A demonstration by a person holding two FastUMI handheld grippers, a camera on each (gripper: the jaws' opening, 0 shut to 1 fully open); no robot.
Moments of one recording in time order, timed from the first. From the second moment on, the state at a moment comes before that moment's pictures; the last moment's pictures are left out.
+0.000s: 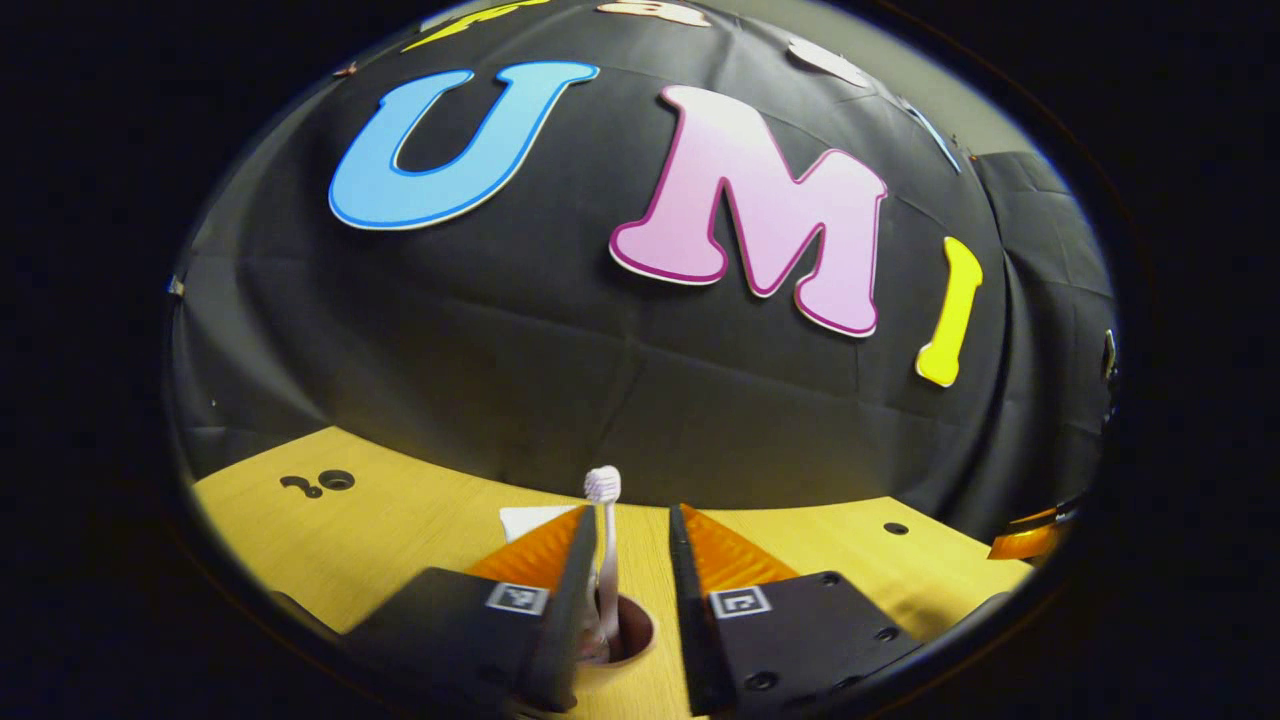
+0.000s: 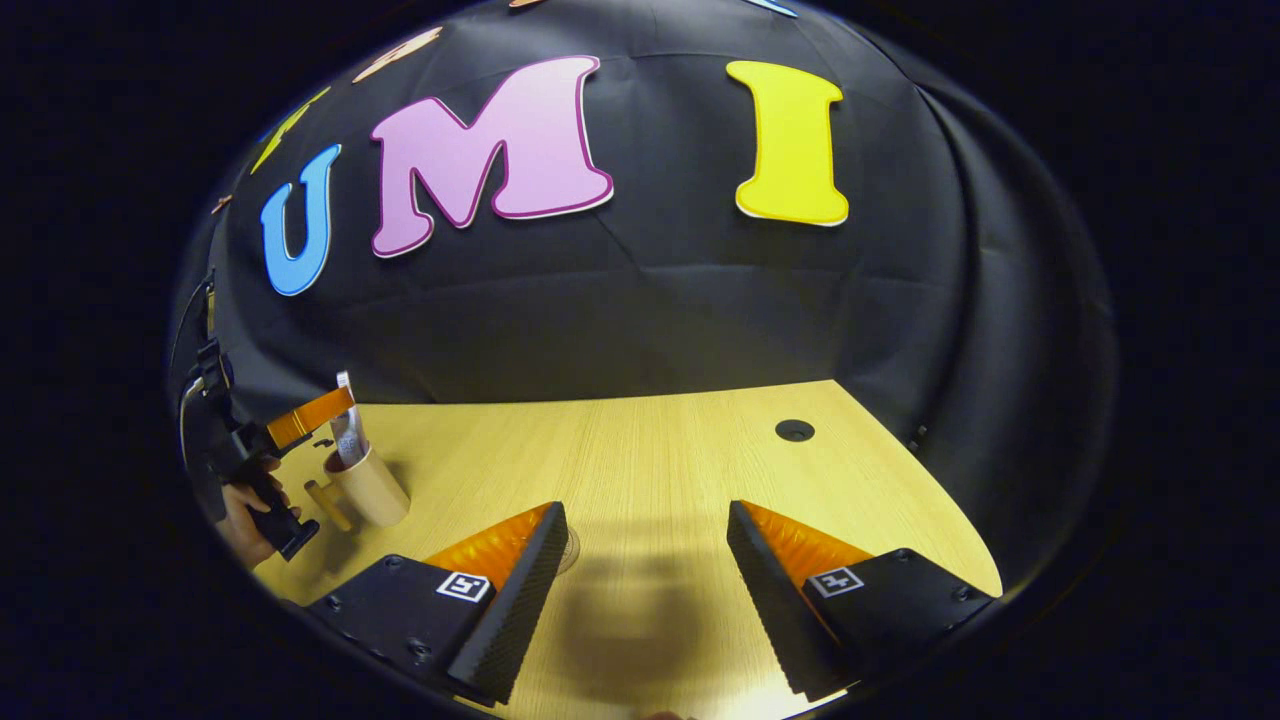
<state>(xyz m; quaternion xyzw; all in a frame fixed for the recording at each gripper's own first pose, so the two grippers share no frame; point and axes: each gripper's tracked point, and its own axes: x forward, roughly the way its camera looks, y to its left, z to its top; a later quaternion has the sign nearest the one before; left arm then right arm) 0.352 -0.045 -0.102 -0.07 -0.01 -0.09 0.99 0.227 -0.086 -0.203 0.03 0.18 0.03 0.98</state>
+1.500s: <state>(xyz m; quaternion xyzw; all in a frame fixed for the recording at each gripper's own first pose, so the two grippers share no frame) 0.296 -0.010 -0.228 0.06 0.48 -0.11 0.87 0.196 -0.189 -0.197 0.09 0.20 -0.05 0.97</state>
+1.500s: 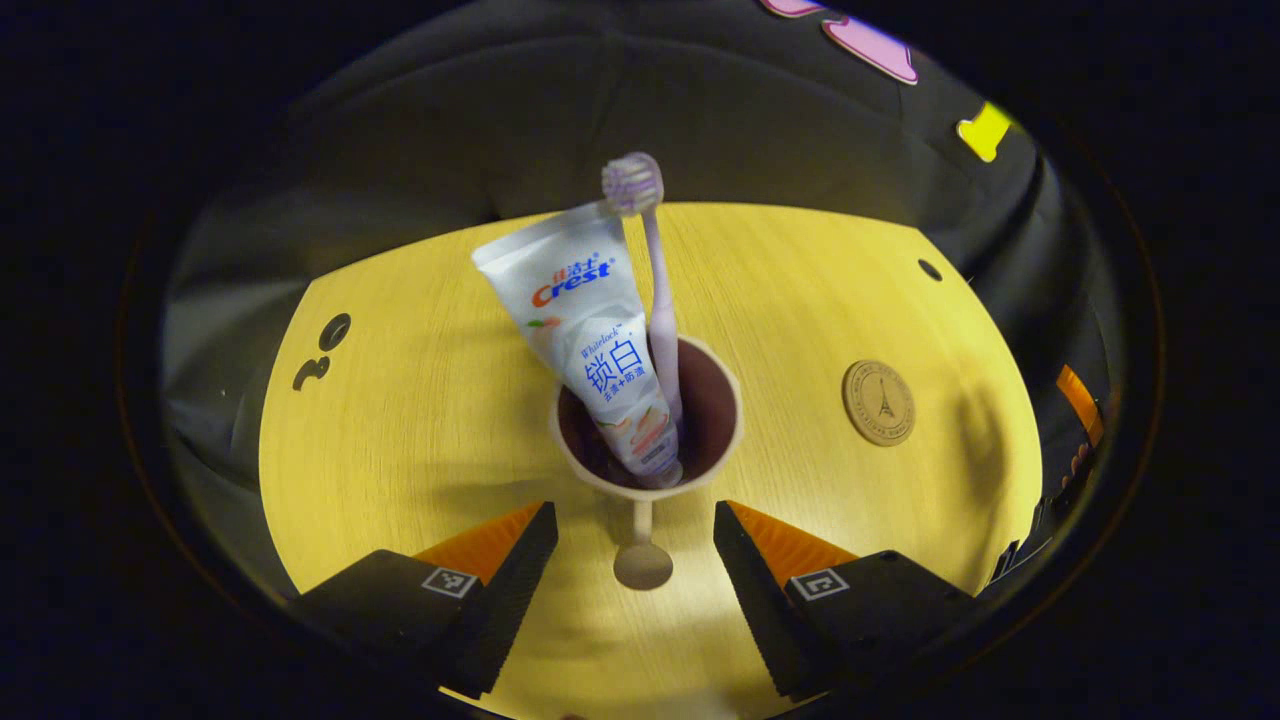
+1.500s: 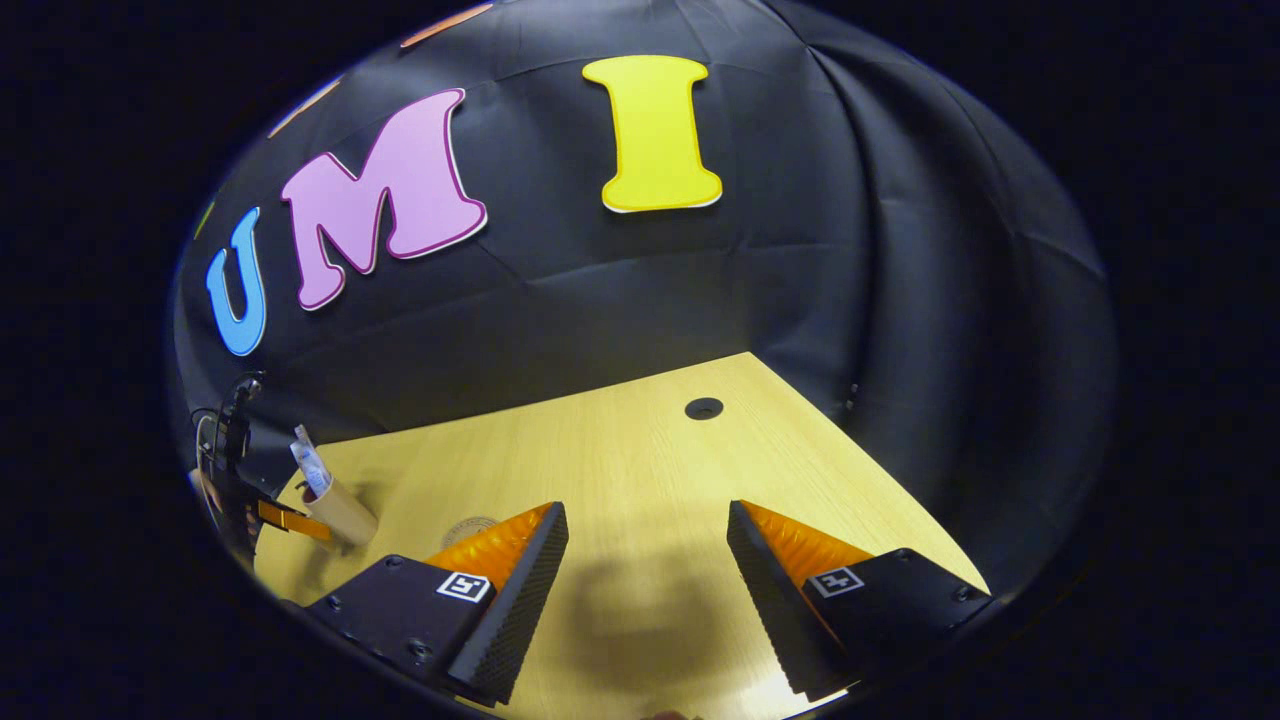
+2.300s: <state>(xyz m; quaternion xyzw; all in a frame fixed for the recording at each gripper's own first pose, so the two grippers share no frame) 0.298 -0.007 -0.241 0.12 0.55 -0.10 0.82 0.185 -0.189 -0.216 0.10 0.23 -0.05 0.97</state>
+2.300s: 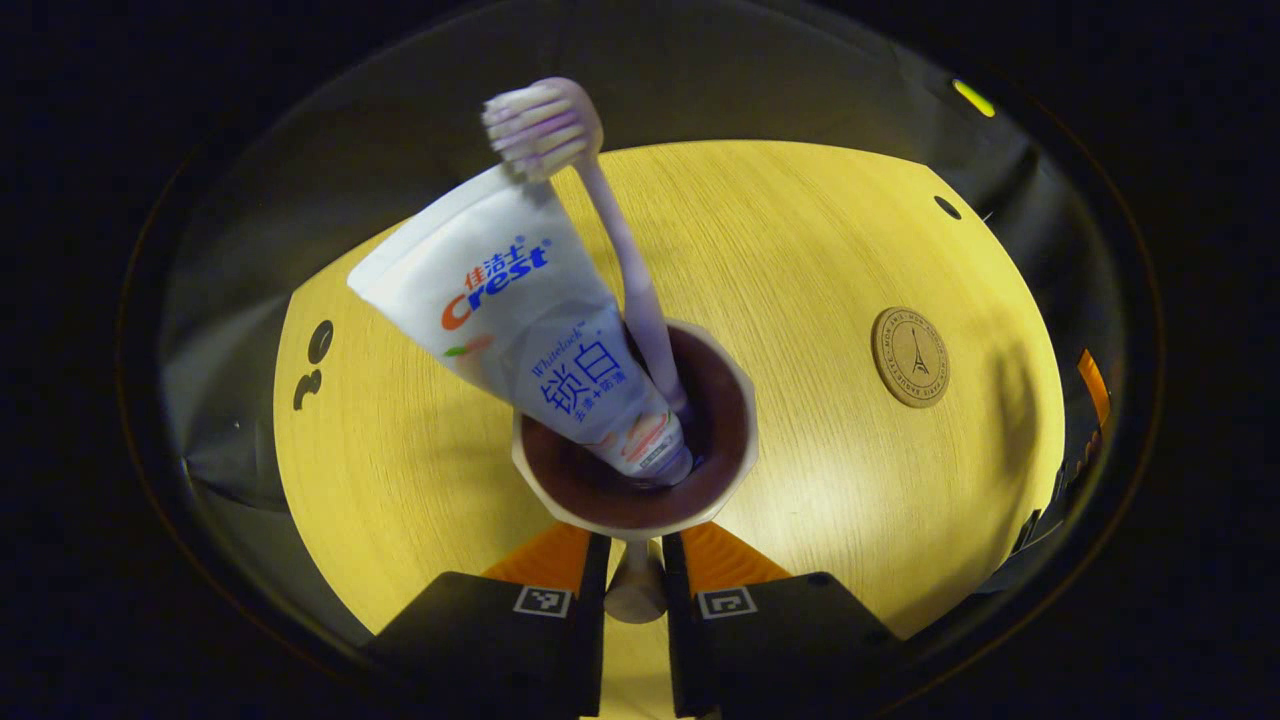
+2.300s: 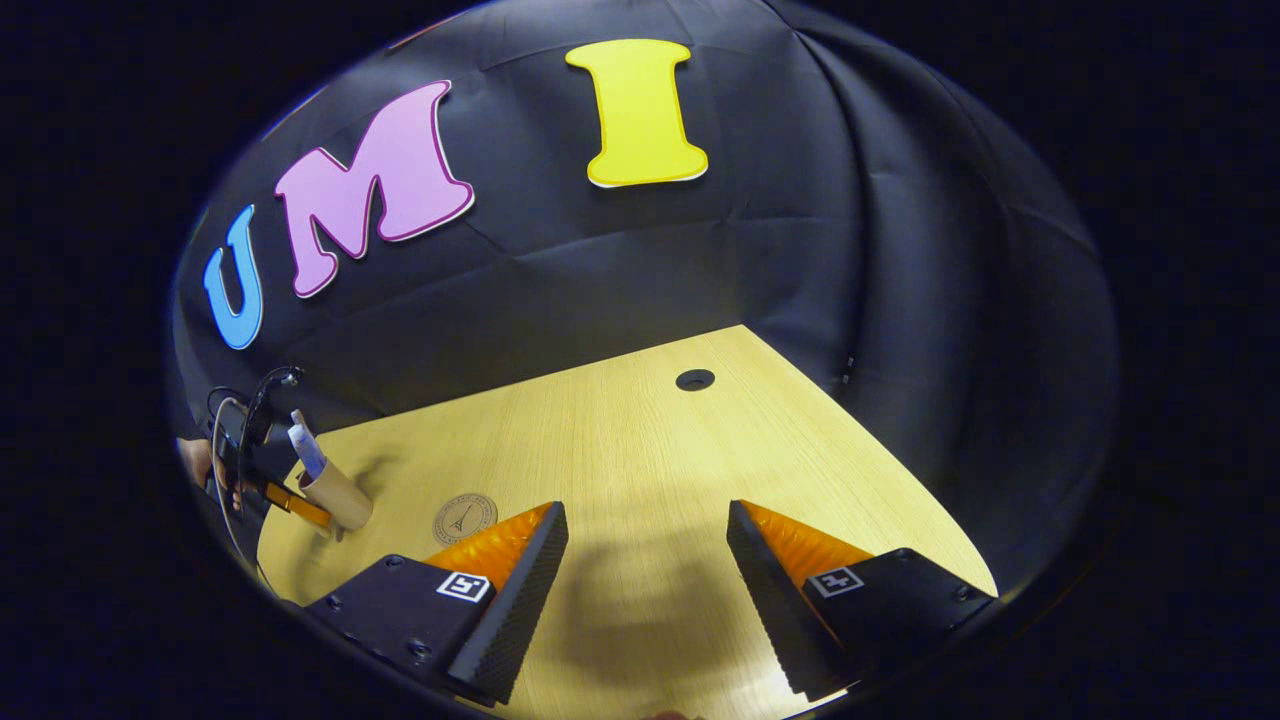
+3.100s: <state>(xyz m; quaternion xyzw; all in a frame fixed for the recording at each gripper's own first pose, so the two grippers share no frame) 0.294 -0.084 -0.196 0.15 0.50 -0.16 0.84 0.171 -0.201 -0.207 0.10 0.22 -0.05 0.97</state>
